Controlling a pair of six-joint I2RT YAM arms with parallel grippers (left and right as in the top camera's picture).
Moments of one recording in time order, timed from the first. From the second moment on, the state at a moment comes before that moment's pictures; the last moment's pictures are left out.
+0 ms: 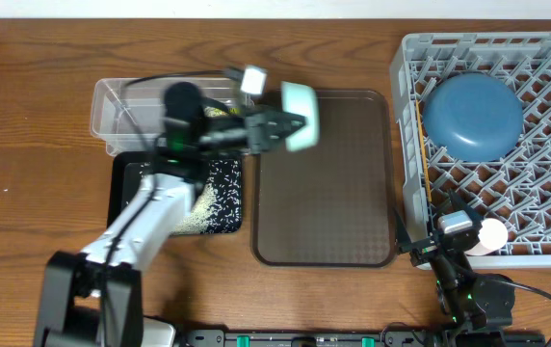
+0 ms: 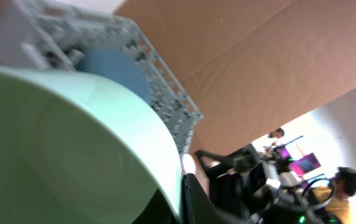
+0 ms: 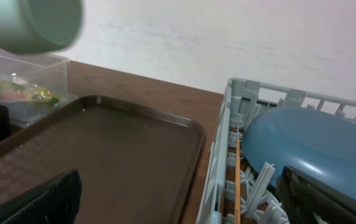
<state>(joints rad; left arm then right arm) -0.28 1.57 0.90 0.58 1.10 -0.84 0.08 0.01 0.01 -0.06 -0.21 -0.10</state>
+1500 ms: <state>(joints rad) -0.63 2.10 1.43 0.56 0.91 -0.92 0.08 0.01 0.01 -0.06 -0.21 -0.10</state>
